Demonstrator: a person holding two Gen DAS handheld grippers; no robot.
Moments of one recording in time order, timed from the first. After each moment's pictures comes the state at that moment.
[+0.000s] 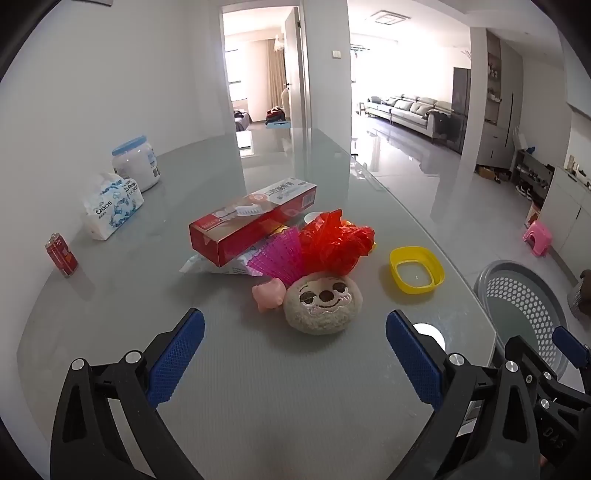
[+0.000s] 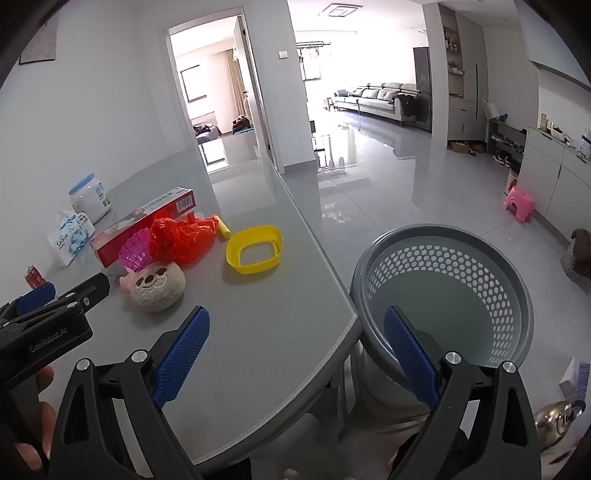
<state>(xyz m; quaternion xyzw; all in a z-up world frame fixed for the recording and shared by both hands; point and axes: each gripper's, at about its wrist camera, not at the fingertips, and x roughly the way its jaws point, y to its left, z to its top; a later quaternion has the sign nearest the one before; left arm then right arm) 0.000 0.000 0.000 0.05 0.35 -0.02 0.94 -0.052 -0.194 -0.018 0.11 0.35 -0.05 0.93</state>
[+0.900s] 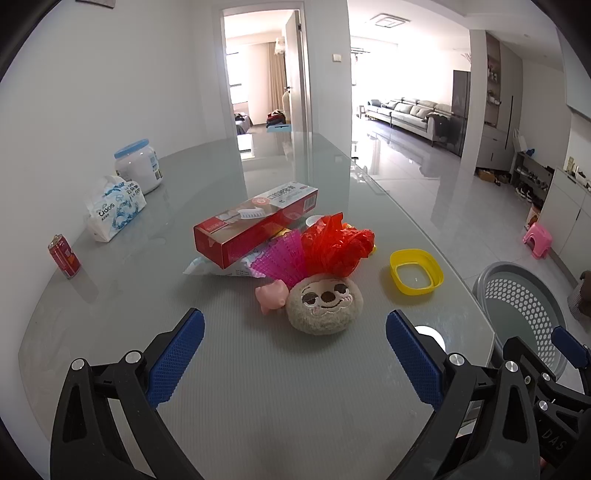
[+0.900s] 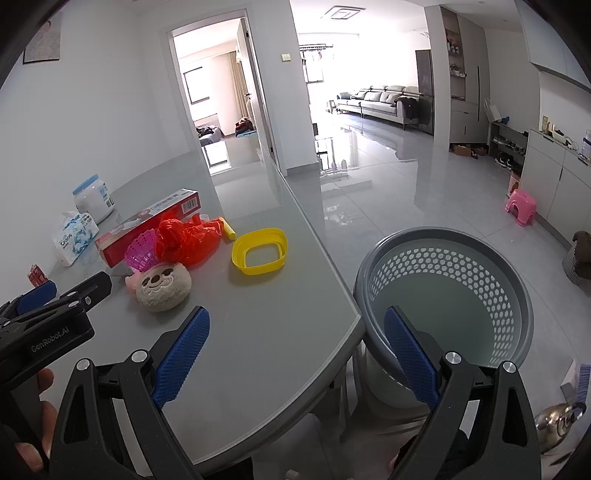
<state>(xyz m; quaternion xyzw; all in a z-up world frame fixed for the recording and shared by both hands) 0.000 0.005 0.013 0.04 0.34 -0.02 0.94 -0.055 -0.187 -0.012 0.10 0.34 -0.05 0.93</state>
